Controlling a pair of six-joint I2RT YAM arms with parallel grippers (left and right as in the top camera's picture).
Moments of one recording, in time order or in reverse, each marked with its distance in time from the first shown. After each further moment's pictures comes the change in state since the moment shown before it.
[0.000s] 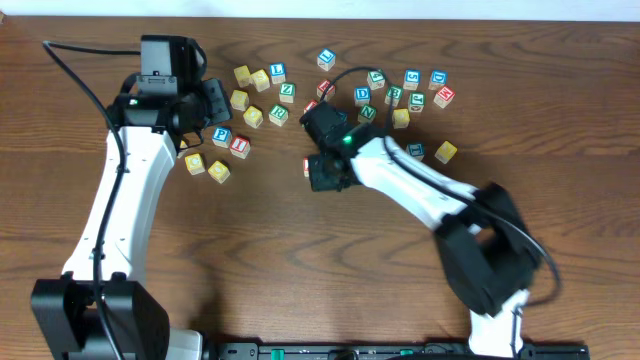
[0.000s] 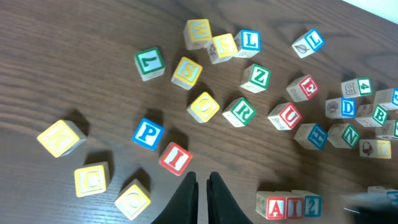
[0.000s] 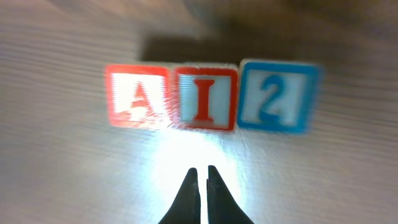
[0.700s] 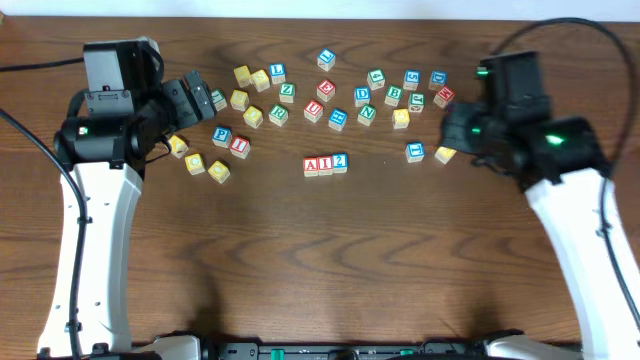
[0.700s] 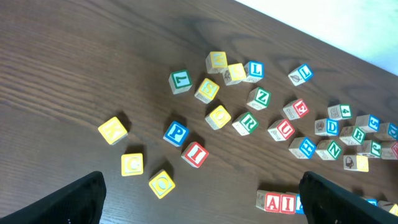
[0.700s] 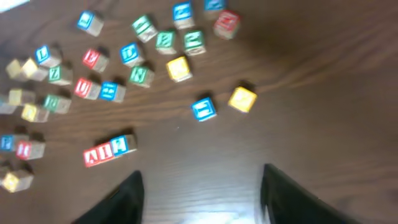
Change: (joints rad) left arm 0.089 -0.179 0.019 -0.100 -0.004 0.003; right arm -0.457 -0.625 0.012 -0.312 0.076 -0.082
